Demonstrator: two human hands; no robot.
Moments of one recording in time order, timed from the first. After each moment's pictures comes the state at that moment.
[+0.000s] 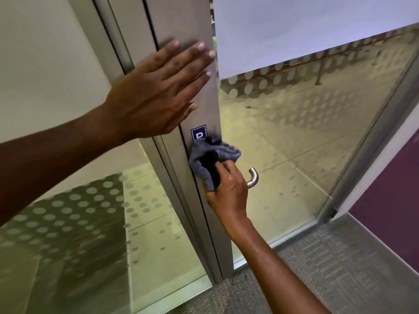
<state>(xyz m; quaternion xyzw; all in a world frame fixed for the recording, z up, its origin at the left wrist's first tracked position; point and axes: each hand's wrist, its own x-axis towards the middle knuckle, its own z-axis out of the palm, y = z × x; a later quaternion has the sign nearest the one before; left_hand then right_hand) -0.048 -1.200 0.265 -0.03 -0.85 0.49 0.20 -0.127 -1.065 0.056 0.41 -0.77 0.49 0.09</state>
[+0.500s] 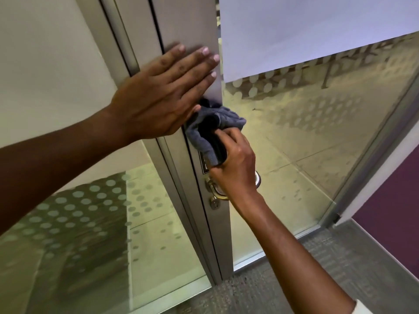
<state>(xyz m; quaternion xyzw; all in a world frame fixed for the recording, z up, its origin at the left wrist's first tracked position) -0.049 -1.199 0.263 -0.02 -0.85 0.49 0.21 -0.157 -1.073 0.118 0.46 -0.70 0.52 0.16</state>
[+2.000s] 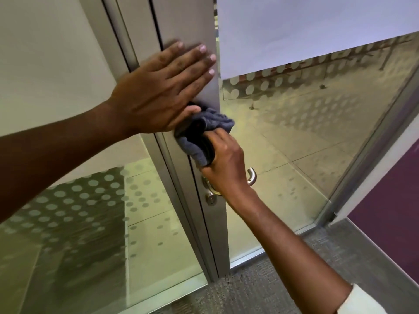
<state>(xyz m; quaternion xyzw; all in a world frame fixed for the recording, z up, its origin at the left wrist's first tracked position) -0.049 -1.197 0.264 -0.03 -0.85 0.48 0.20 -0.150 -1.072 0.117 0.52 -0.69 0.49 0.13</state>
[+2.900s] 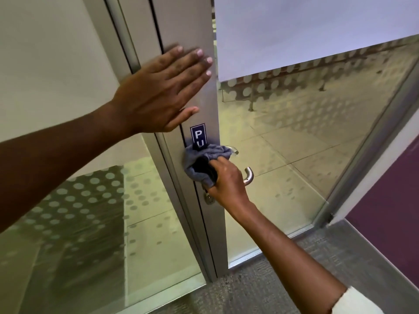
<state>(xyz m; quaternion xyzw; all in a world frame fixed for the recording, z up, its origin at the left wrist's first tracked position) -0.049 -1.202 0.263 -0.03 -0.85 0.48 0.21 -0.155 -1.060 0.066 0.53 -0.74 0.42 0.02</state>
